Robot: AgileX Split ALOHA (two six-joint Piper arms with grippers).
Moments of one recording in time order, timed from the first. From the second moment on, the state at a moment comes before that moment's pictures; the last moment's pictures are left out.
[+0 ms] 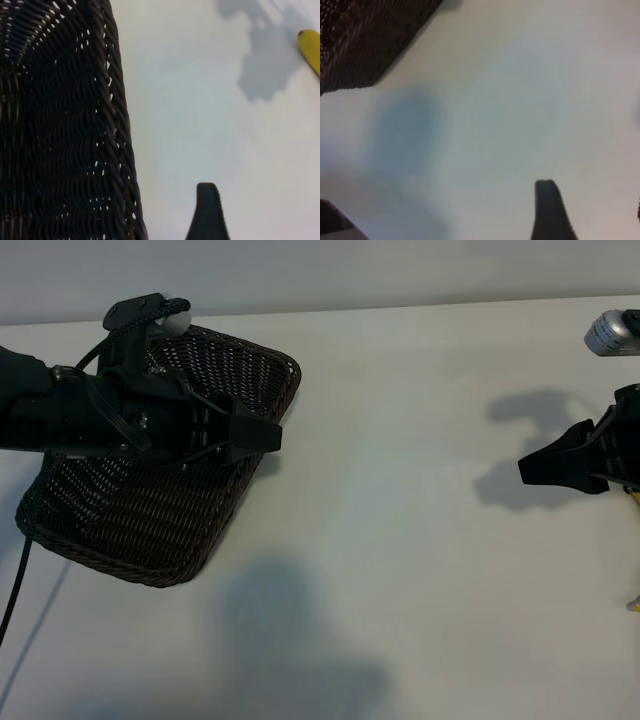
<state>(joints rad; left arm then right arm) -0.27 1.51 -0.85 -1.08 0.52 0.82 0.00 1.39 -0.77 0.92 0.85 -0.93</state>
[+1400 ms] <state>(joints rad) -0.27 1.50 -0.85 -1.07 0.58 0.75 0.00 1.39 -0.77 0.92 0.85 -0.93</state>
